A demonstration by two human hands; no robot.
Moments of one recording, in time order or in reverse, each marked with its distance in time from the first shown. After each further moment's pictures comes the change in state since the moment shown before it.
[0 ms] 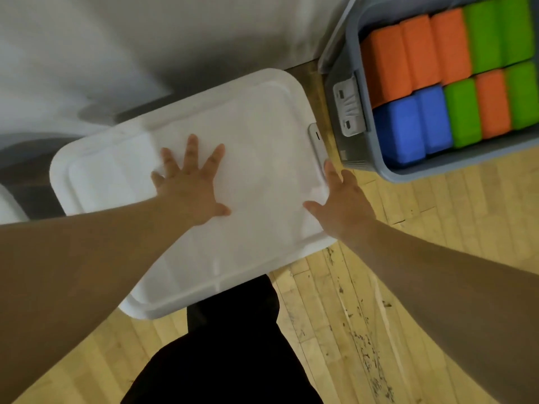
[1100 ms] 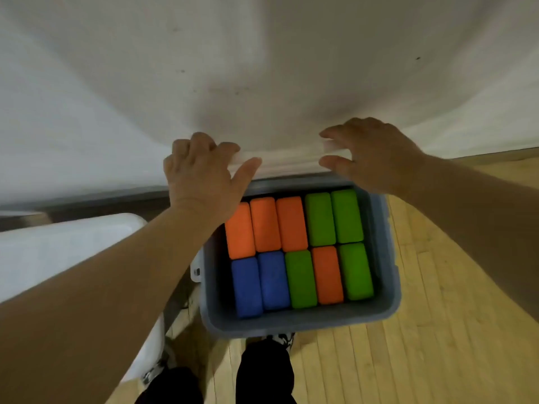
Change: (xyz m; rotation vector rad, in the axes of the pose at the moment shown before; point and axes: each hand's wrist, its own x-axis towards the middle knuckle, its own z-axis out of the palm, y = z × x) left_hand 0.039 0.390 -0.313 -0.320 0.753 -0.105; right_hand 0.174 0.187 -0.530 -0.442 0.274 -0.683
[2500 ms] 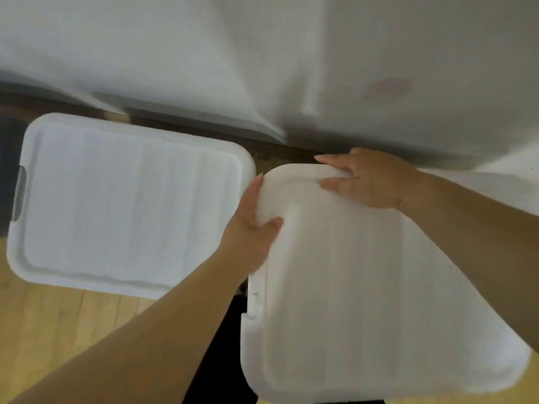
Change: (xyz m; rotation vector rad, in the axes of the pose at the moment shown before) left_hand -0.161 -0.175 0.059 -1.081 -0.293 -0.609; right_hand 0.075 -0.223 0.114 -0.020 -0.427 -0.127
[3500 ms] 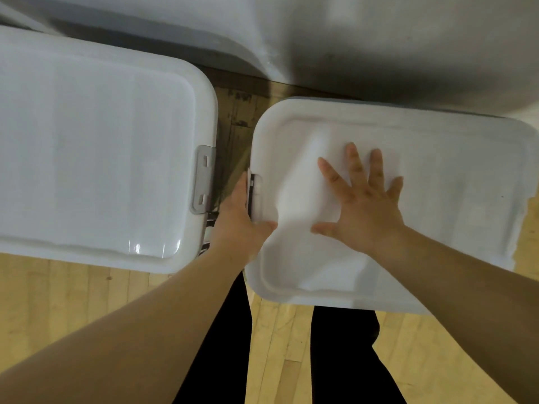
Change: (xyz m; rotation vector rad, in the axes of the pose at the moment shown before) left_hand 0.034 -0.107 0.100 0.261 0.034 -0.223; right_hand -0.029 0.058 0.178 -0.151 -0.034 0.137
